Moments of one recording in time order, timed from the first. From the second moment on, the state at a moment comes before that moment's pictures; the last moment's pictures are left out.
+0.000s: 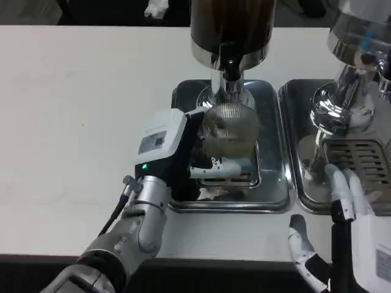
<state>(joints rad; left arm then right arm) -0.70 0.11 -0.45 1.30 0.62 -0.47 0.64 0.55 -0.04 0.37 -0.36 -1.00 0.23 -0.47</state>
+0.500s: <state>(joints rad) -0.70 0.12 -0.44 1.30 0.61 -0.52 0.62 0.52 -0.05 0.35 -0.35 -0.97 0.23 -0.47</state>
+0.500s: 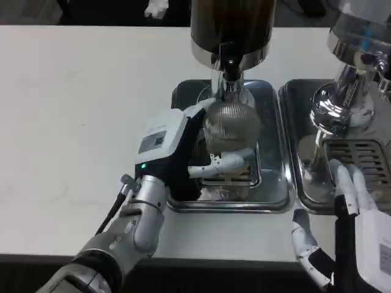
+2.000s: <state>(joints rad) -0.50 0.37 -0.10 0.76 -0.18 -0.92 -0.31 0.29 -0.16 0.27 -0.17 -0.85 0.14 -0.43</state>
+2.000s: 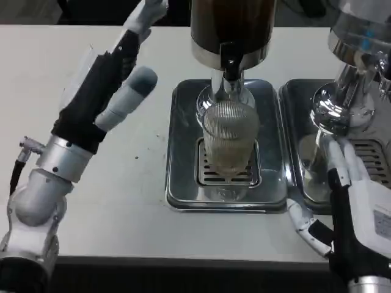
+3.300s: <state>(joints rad) -0.58 0.25 -0.06 0.67 -0.14 -0.79 -0.65 0.31 -0.13 0.26 -0.16 -0.76 0.10 -0.44</state>
